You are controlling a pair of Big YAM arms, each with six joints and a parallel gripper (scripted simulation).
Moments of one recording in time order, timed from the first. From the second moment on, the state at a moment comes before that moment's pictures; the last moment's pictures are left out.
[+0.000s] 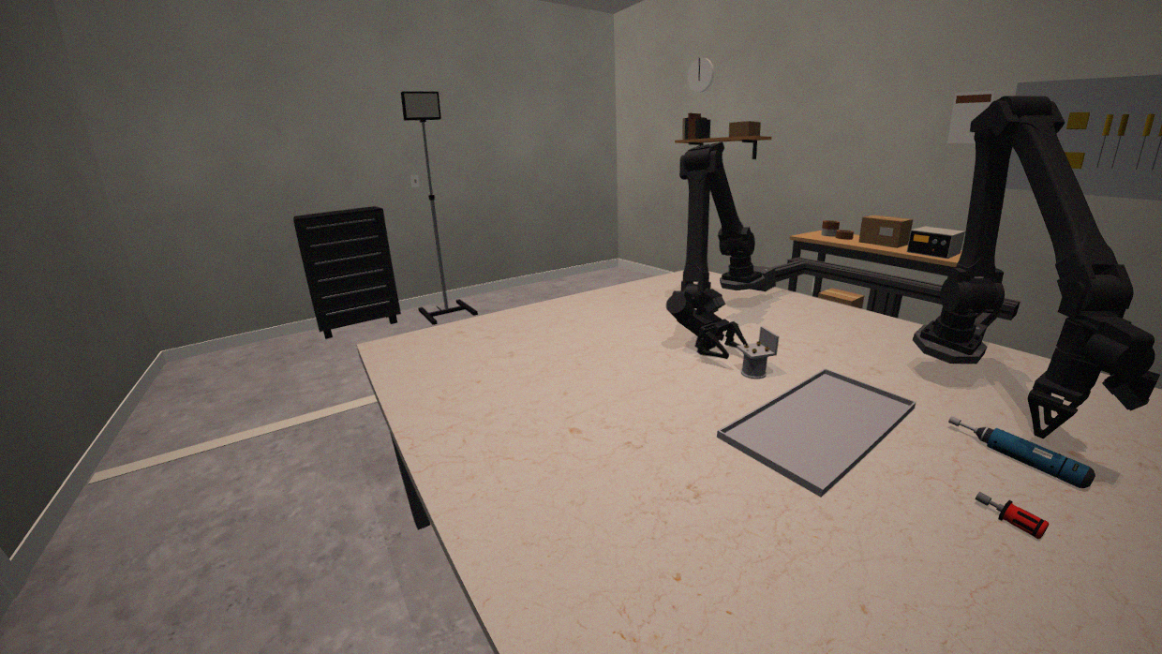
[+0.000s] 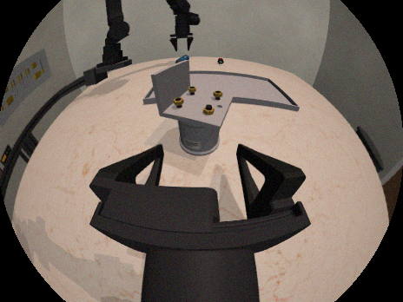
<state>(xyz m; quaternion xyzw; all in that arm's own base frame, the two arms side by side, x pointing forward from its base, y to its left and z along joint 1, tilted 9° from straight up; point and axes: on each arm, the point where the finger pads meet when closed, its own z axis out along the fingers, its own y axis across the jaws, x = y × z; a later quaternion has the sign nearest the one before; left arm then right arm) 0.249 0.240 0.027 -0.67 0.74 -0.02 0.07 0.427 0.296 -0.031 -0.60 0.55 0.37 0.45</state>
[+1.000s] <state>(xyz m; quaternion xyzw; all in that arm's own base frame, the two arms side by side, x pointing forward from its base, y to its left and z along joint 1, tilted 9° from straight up) 0.249 0.240 0.027 -0.67 0.74 -0.02 0.07 0.429 0.296 -0.038 -0.60 0.55 0.37 0.45</state>
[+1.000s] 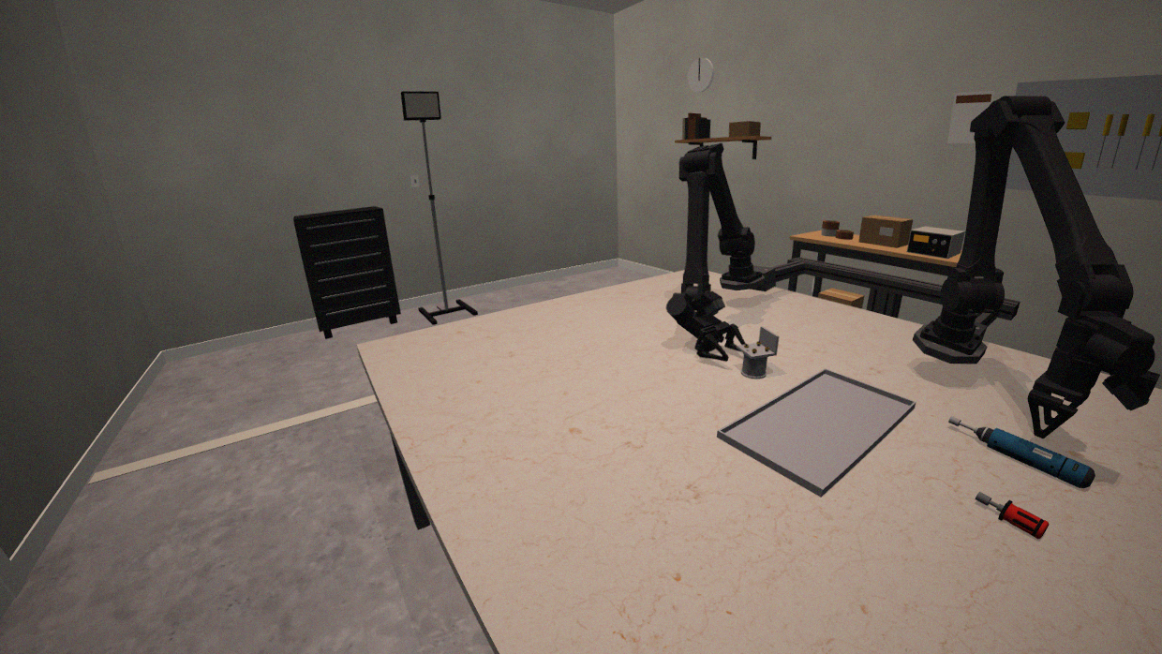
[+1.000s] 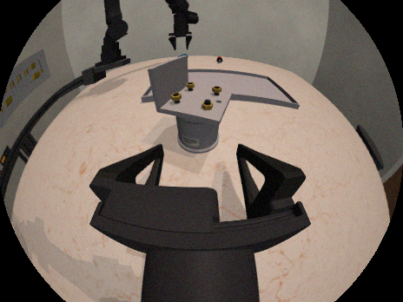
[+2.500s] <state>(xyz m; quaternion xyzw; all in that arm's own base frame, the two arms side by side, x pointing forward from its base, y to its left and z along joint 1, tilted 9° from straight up) 0.249 0.240 0.027 -0.67 0.74 -0.02 0.07 0.430 0.337 -0.049 -0.60 0.55 0.37 0.45</state>
